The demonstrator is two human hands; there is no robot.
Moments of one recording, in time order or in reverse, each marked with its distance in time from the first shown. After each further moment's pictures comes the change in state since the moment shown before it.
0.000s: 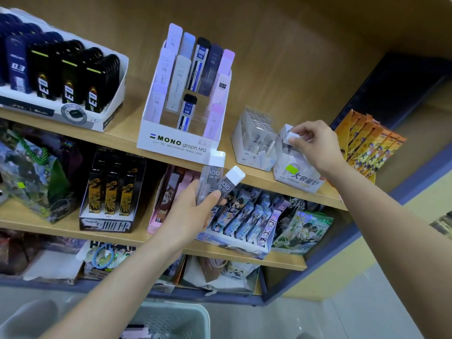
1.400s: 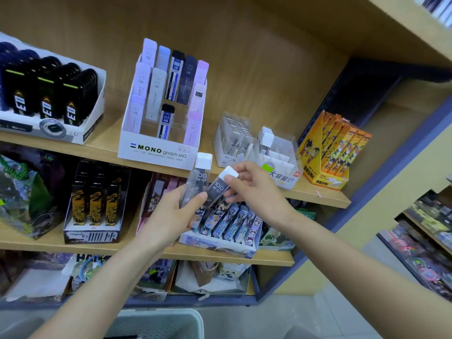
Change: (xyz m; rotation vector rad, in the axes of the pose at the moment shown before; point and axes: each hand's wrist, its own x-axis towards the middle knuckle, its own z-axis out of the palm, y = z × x) left_hand 0.000 0.003 -0.002 0.084 -0.026 0.090; right_hand -0.103 -0.083 0.015 0.665 -0.379 0.241
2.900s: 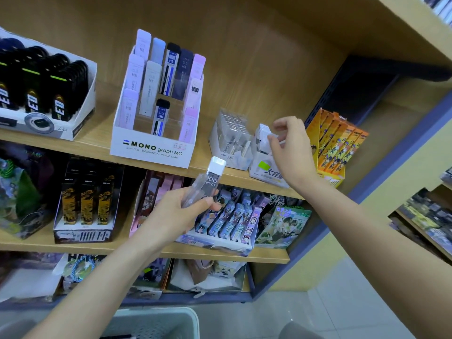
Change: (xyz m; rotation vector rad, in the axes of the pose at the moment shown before) left_hand -0.003 0.010 0.000 0.063 -0.142 -0.024; right_hand 0.058 0.011 -0.069 -0.623 0.519 -0.348
